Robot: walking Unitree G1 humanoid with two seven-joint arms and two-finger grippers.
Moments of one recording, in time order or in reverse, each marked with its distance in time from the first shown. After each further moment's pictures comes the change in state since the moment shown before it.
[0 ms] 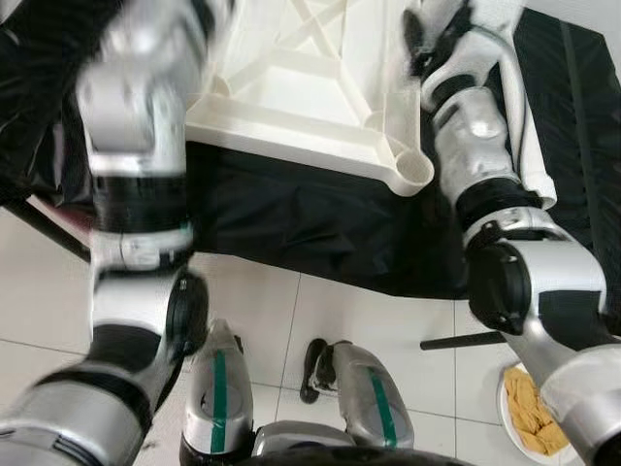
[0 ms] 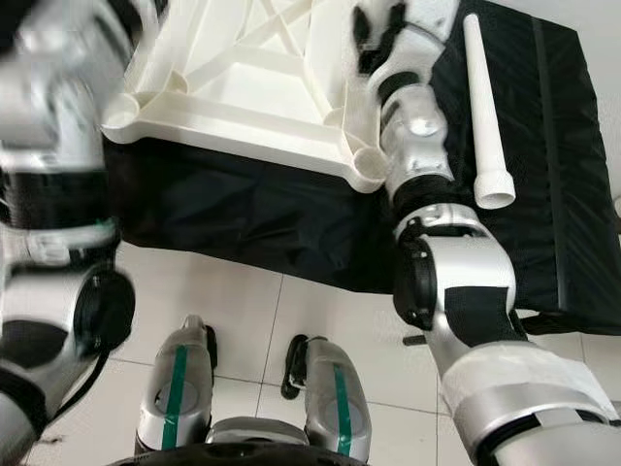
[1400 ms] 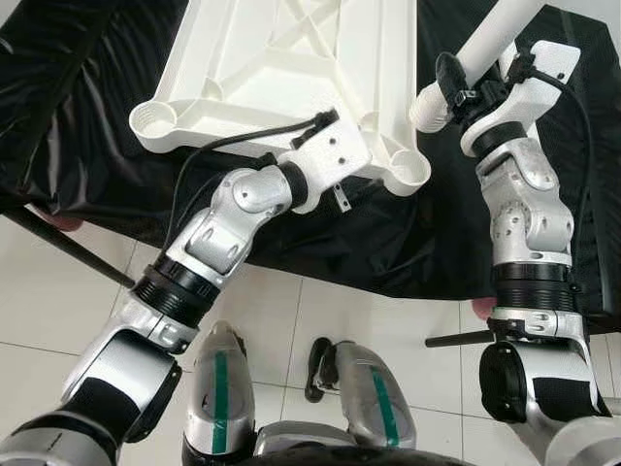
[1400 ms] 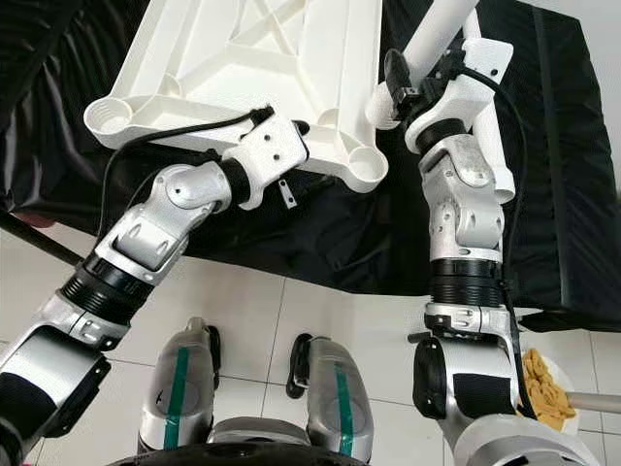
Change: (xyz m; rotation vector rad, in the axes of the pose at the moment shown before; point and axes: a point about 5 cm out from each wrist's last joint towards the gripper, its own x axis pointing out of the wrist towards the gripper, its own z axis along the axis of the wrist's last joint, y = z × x) left arm -0.023 -0.103 -0.086 0.535 0.052 -0.755; right arm -0.070 -0.018 0.013 0.062 0.167 0.004
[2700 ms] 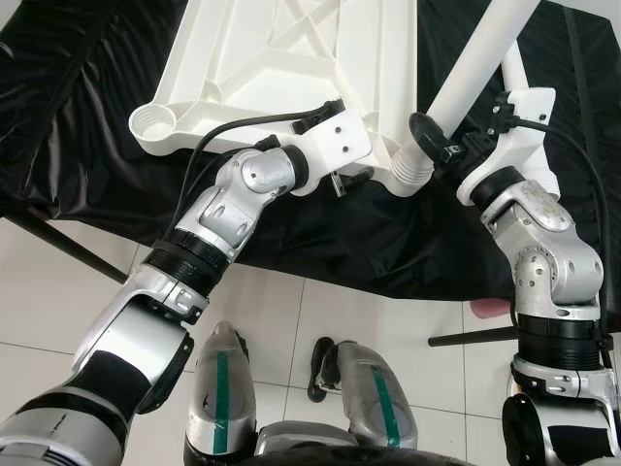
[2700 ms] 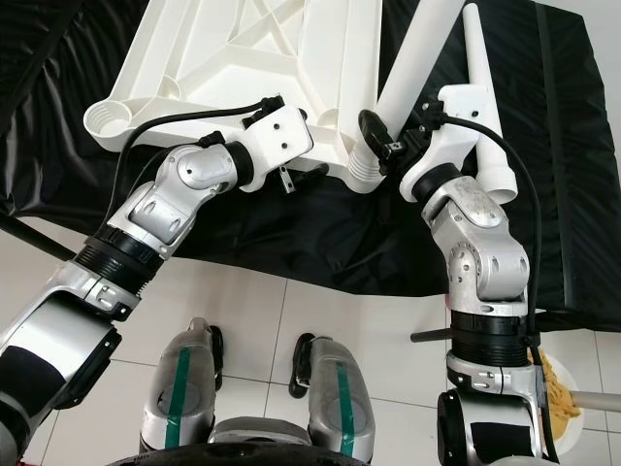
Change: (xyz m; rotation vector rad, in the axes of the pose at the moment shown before) left arm 0.009 0.019 -0.010 0.068 0.044 0.031; right arm -0.045 0.015 -0.016 -0.025 0.172 0.159
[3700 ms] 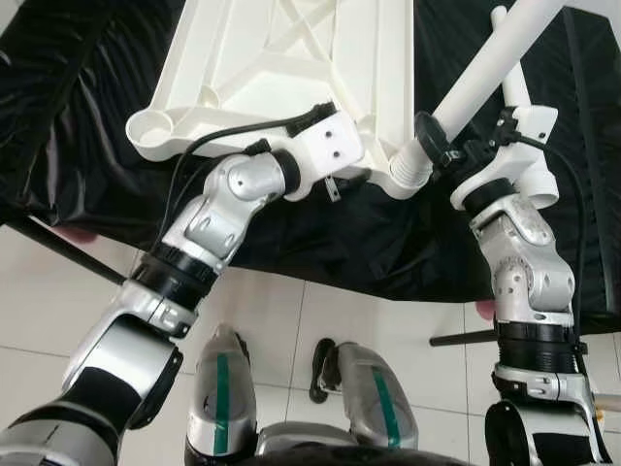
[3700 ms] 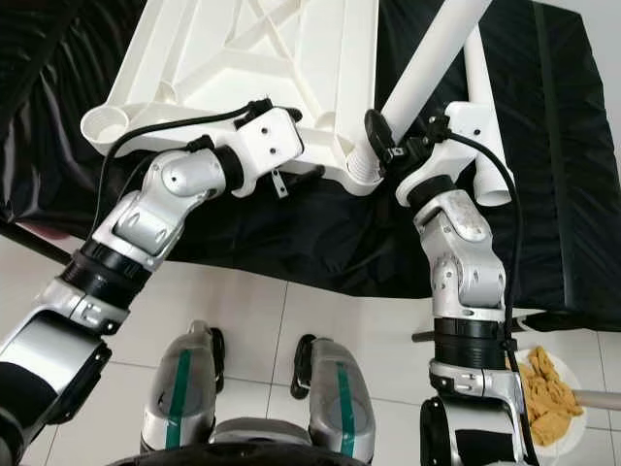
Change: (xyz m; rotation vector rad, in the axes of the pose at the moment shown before) left arm -0.019 -0.009 0.006 -0.018 -0.057 -0.033; right arm 0.002 -0.002 -0.016 0.031 -0.081 -0.039
